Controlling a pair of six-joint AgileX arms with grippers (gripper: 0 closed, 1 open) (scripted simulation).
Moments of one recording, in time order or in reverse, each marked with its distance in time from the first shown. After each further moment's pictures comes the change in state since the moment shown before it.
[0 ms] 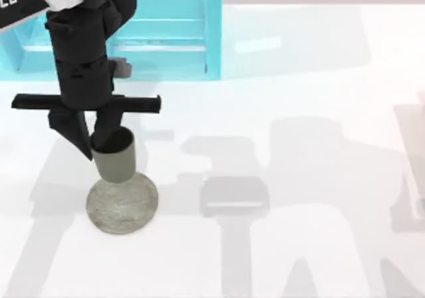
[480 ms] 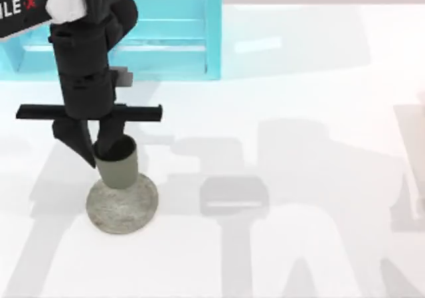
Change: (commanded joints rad) left arm -0.006 0.008 -0.062 0.075 0.006 -0.010; right arm 0.000 0.000 0.000 0.000 0.000 0.000
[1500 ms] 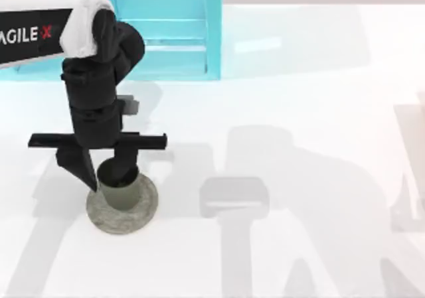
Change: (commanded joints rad) left arm -0.017 0.021 -0.154 0.171 0.000 -0.012; right arm 0.000 0.000 0.000 0.000 0.000 0.000
